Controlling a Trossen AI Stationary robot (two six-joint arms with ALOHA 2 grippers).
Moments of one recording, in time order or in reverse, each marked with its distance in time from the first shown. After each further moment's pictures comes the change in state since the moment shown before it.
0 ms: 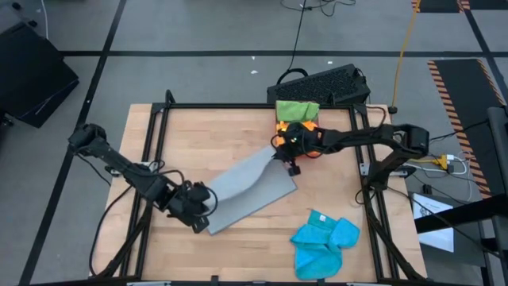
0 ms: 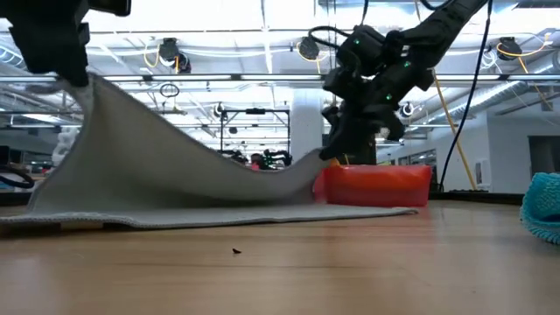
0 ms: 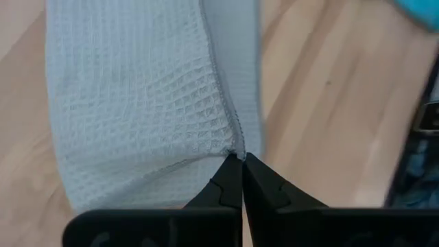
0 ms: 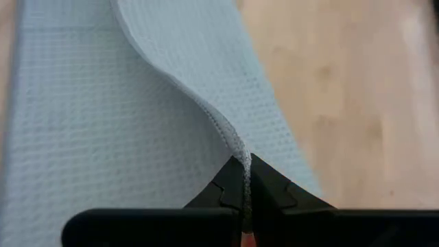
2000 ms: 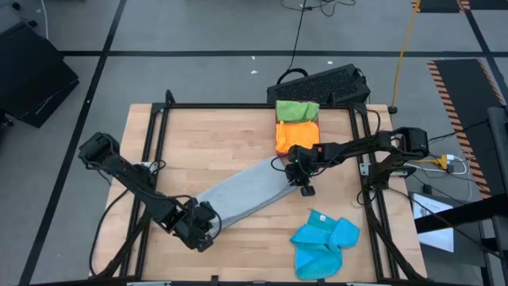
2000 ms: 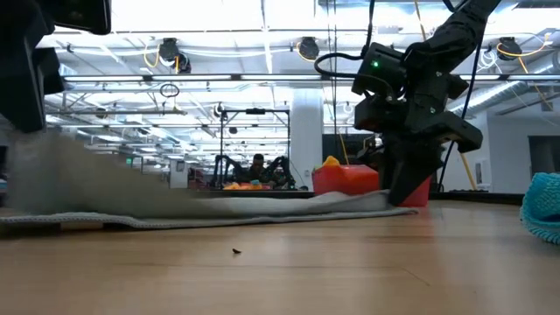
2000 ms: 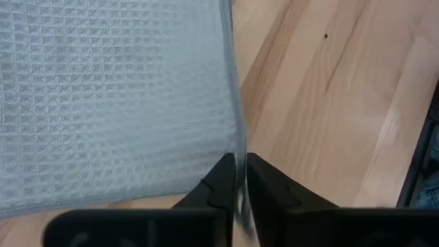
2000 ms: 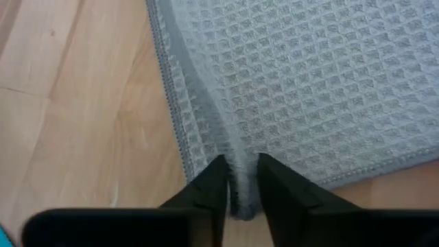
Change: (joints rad) left arm -0.120 0.215 0.001 0.159 -0.018 -0.076; right arm 0.145 0.013 -0.112 -0.197 -0.075 0.273
